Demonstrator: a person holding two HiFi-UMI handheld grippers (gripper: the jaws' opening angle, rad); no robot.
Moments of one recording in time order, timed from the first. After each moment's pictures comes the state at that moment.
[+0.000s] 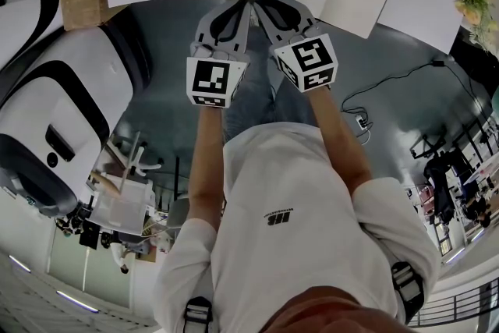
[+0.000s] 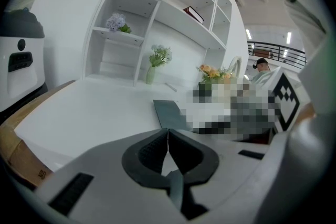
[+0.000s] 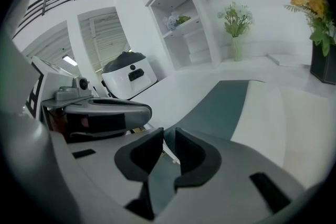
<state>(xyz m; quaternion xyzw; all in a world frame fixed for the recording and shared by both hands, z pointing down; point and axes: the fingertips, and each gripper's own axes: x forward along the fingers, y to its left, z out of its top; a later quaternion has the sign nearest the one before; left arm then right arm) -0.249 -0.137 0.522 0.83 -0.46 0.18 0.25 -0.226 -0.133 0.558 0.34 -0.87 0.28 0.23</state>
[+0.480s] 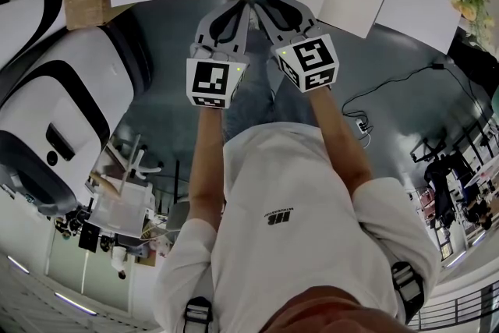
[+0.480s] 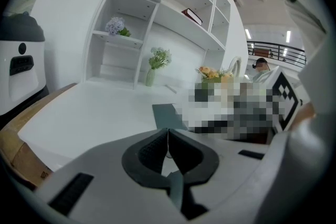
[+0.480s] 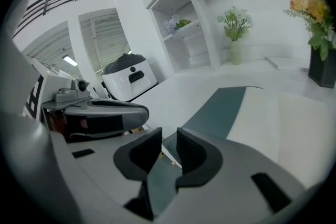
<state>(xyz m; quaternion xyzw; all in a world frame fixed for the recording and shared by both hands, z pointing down) -0.249 -0.133 0.513 0.83 -0.46 0.17 0.24 -0.221 -0.133 0.548 0.34 -0.87 0.27 0.23</state>
